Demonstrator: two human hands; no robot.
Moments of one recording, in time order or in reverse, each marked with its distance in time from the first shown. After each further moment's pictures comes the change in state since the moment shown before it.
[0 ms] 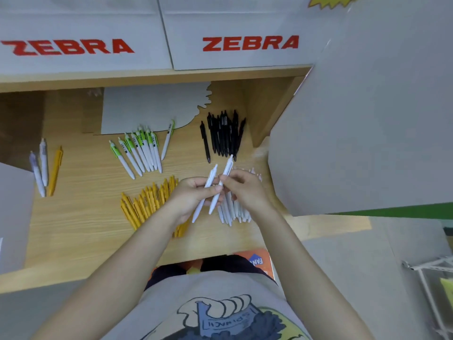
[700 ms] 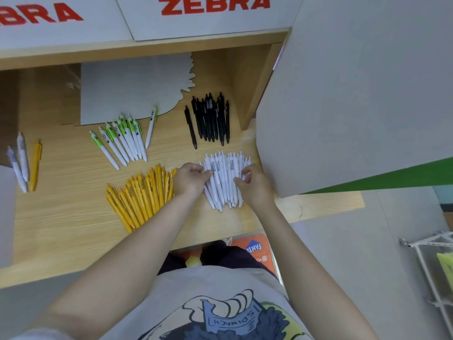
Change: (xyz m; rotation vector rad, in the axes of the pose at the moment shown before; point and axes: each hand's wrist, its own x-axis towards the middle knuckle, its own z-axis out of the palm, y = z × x) left_hand 0.051 -0.040 0.034 0.379 0.554 -0.020; right_hand 0.008 0.076 -0.035 -0.432 0.302 -0.041
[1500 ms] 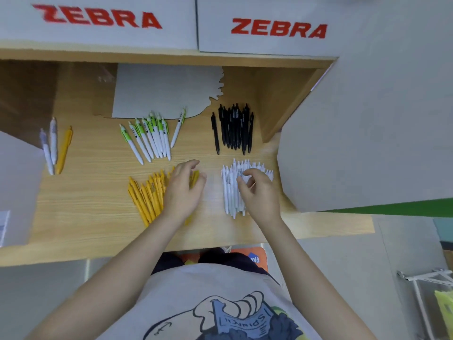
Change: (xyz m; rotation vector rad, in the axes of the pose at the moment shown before) left_hand -0.015 -0.030 -0.075 0.252 0.072 0.590; right_hand -0.026 -0.041 0.012 -0.052 0.057 -0.228
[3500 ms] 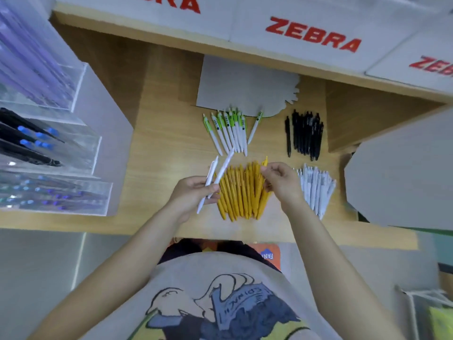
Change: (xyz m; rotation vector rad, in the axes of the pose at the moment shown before) left_hand -0.021 -0.117 -0.166 -0.848 -0.254 -0.612; right_hand 0.001 -0.134 0.110 0.405 -0.165 0.307
